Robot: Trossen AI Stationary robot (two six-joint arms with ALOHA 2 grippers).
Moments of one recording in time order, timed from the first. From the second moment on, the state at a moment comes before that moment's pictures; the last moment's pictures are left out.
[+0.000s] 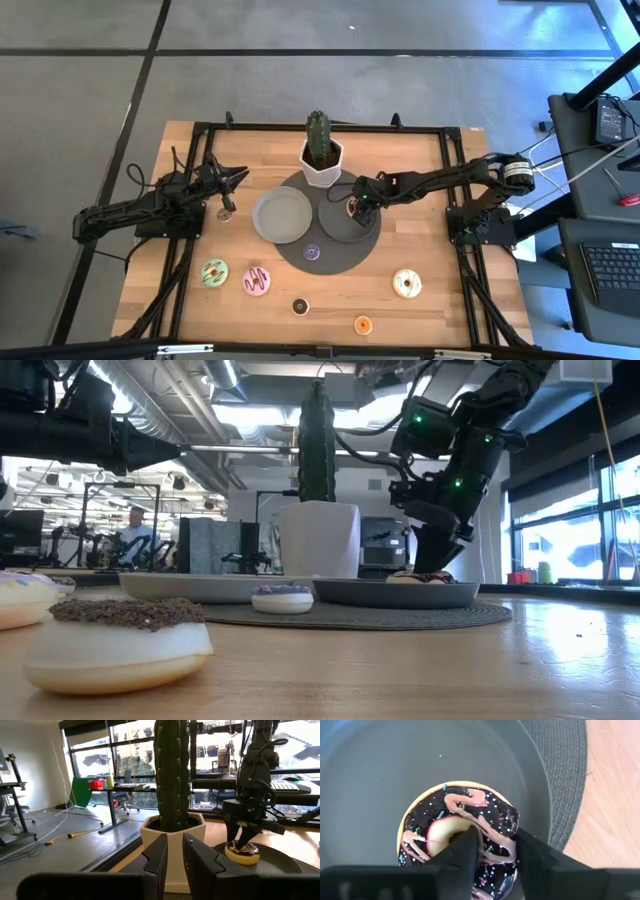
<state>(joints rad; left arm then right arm) 0.28 0.01 0.01 0.10 -0.22 0.07 -0.11 1.63 0.84 -0.35 0.19 0.39</state>
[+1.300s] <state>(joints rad) 0.28 0.01 0.01 0.06 -0.22 -0.18 0.06 0.63 0.34 -0.35 0.34 0.57</state>
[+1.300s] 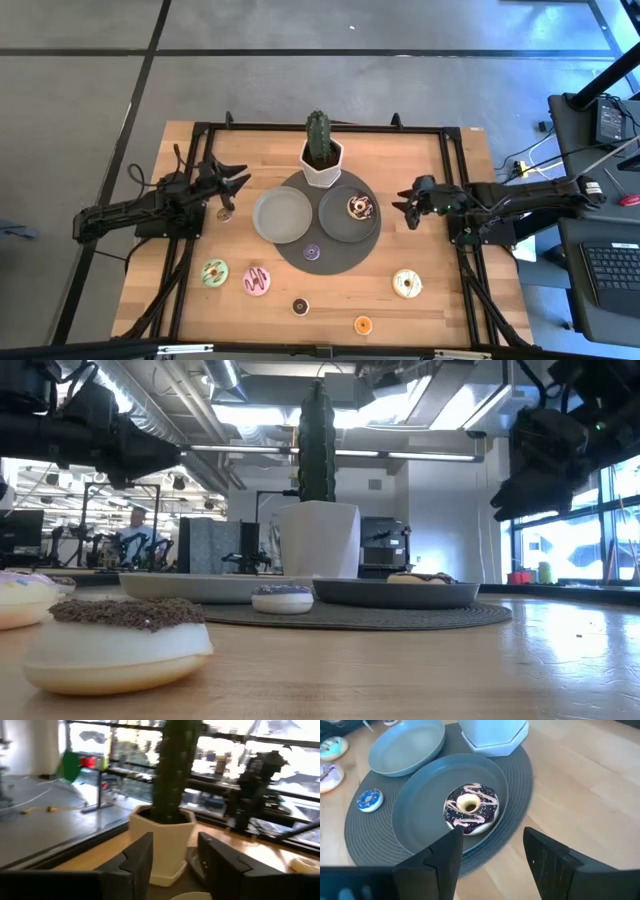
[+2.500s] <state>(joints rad) 0.28 0.79 0.64 -0.89 -0.08 -0.30 0.05 0.61 0.25 -0.23 0.35 0.52</state>
